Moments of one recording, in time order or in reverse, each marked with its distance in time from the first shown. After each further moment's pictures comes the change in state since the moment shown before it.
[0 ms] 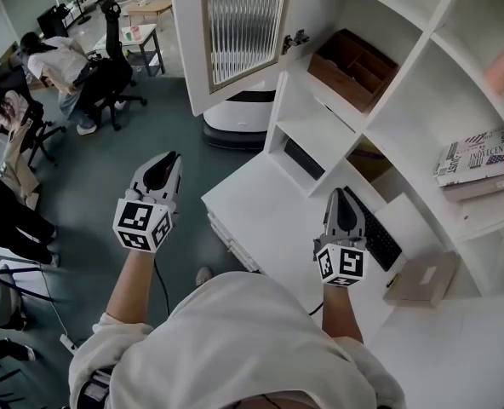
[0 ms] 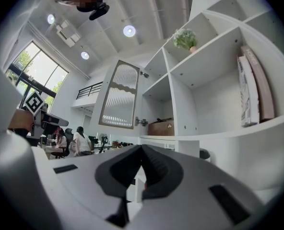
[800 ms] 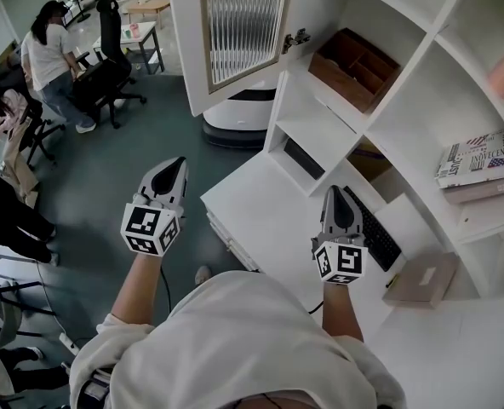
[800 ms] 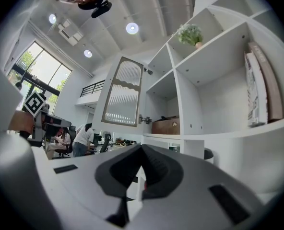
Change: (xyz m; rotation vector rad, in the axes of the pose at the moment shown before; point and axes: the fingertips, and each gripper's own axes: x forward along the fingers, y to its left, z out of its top) left arm 0.008 -0.015 -0.012 -0.034 -0.012 -0.015; right arm 0.013 0.008 -0.003 -0.018 0.028 0.043
